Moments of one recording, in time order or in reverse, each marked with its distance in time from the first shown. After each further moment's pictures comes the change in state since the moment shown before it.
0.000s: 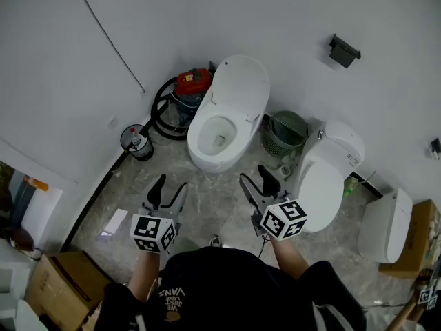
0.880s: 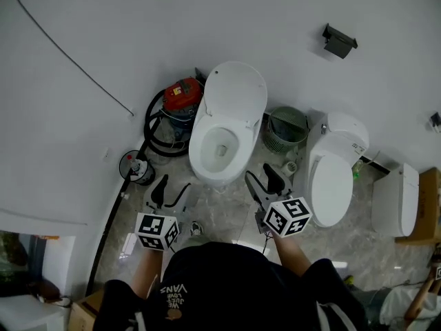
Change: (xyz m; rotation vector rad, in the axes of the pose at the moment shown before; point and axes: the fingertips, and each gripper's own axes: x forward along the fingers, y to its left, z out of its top) left arm 0.123 0.110 0.022 0.049 0.085 -0.175; right arm 0.118 -0.043 0.020 0.076 -0.044 -0.219
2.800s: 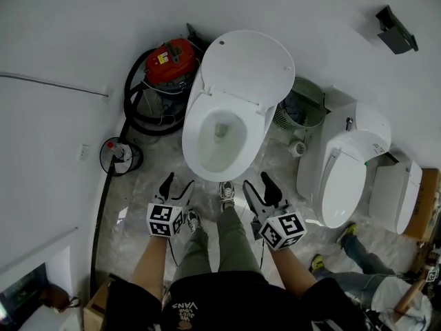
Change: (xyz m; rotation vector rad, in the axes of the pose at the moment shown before) left arm 0.217 0.124 -0.207 -0.160 0.334 -0.058; right arm 0.180 -0.099 -0.121 0.096 0.182 -0.086
